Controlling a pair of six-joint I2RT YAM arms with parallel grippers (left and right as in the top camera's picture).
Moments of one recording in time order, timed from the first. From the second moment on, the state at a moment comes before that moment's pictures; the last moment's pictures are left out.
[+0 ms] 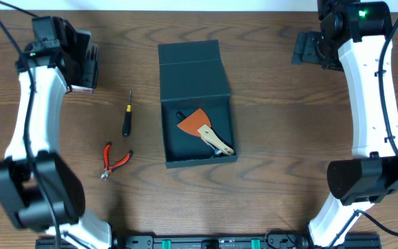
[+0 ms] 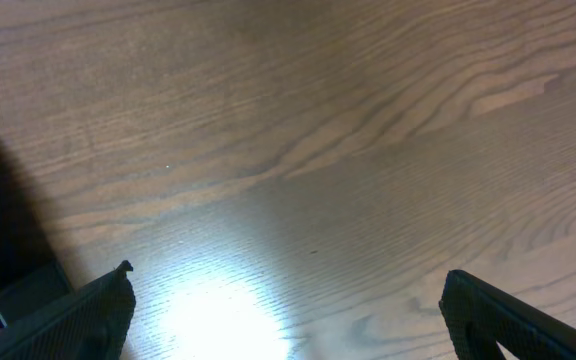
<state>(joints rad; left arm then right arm) 0.16 1.78 1.55 -0.82 0.03 0.32 0.09 1.95 2.17 -1.48 0.27 0.35</state>
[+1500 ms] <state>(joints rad) -0.58 1.73 1.32 -0.93 0.11 0.27 0.09 1.95 2.17 -1.48 0.27 0.35</state>
